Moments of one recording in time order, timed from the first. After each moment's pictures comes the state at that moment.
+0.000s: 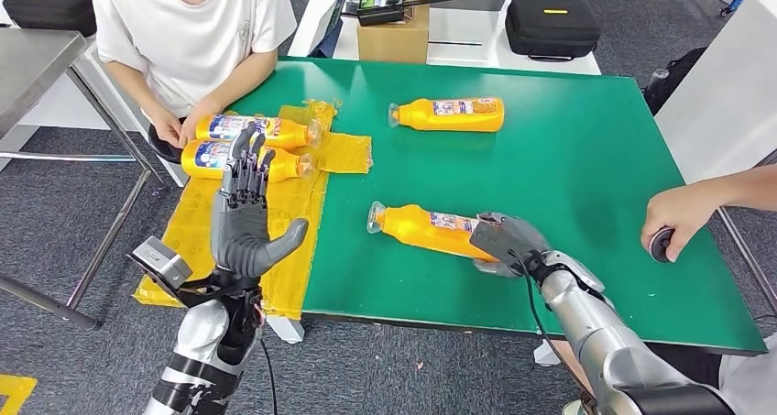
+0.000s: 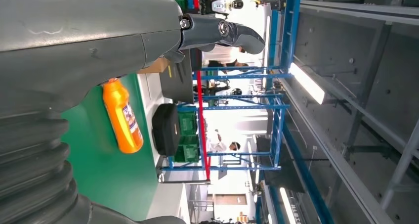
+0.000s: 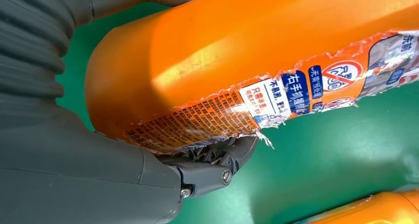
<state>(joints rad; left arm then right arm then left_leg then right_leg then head) -0.16 -0.17 -0.25 -1.49 0.04 -0.03 -0.58 -0.69 -0.07 0.29 -0.37 0.87 0.10 -0.36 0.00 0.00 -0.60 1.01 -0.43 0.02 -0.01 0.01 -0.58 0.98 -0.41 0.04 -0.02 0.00</state>
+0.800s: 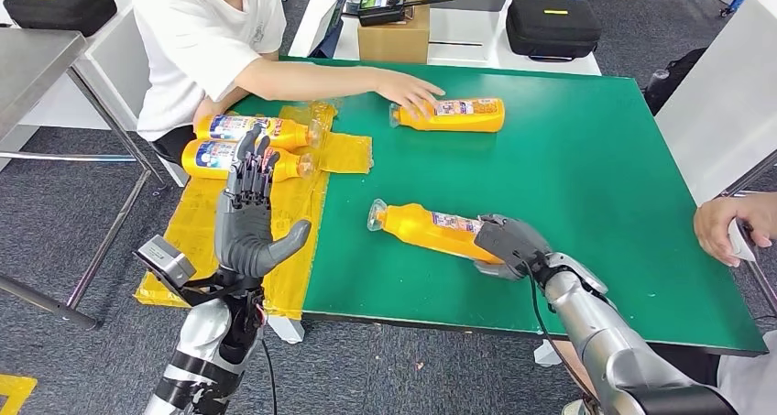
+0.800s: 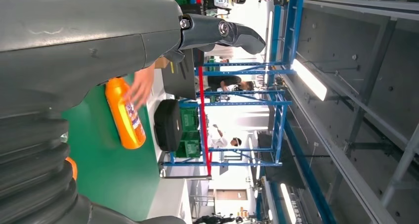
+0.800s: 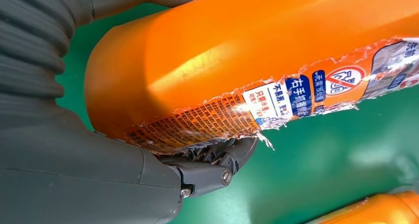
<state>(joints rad) -0.17 -0.16 -0.26 -1.46 0.05 -0.04 -0.59 -0.69 -0.08 0.28 -0.36 0.84 0.13 -0.41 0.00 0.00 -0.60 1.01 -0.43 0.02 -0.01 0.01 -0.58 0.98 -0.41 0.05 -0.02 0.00</state>
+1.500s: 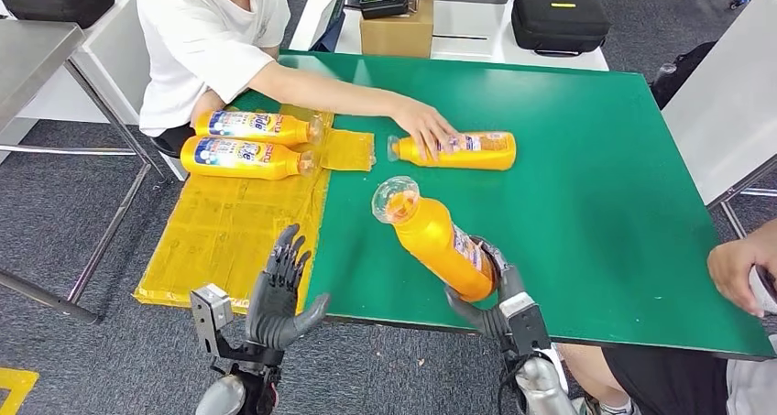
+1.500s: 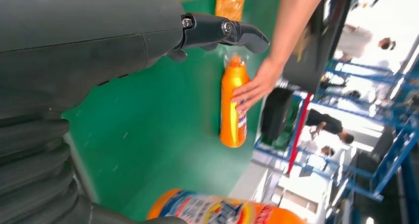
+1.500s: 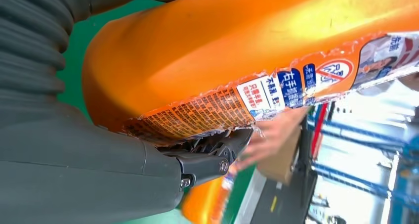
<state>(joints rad) 0.10 -0.19 -0.29 -1.40 0.13 -0.03 -0.44 -0.12 0.06 0.25 -1.08 0.26 -0.01 -0.70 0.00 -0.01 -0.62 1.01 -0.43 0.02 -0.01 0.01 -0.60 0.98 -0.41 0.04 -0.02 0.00</state>
